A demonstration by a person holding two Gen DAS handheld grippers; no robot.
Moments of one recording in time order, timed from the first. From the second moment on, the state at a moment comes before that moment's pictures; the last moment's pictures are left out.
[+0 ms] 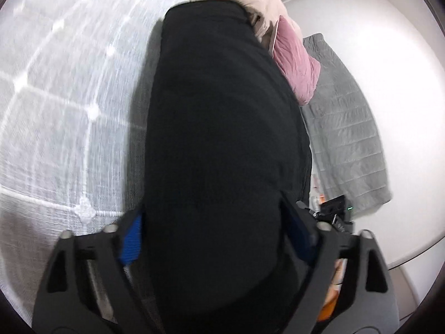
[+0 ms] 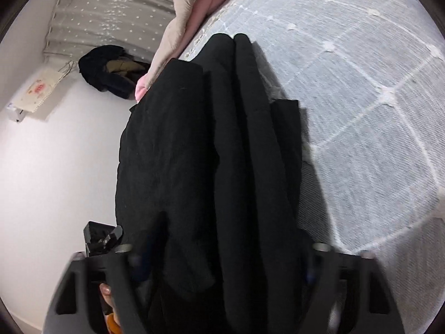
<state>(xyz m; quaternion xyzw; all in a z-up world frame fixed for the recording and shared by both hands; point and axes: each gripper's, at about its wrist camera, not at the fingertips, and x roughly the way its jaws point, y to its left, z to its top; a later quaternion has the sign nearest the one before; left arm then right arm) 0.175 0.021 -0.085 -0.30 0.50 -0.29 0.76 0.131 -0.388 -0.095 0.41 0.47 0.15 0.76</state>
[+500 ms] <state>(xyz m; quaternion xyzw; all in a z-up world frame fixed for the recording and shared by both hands) 0.182 0.157 0.026 -0.25 0.32 -0.23 0.88 0.192 -0.218 0.030 0.27 0.35 0.26 0.86</state>
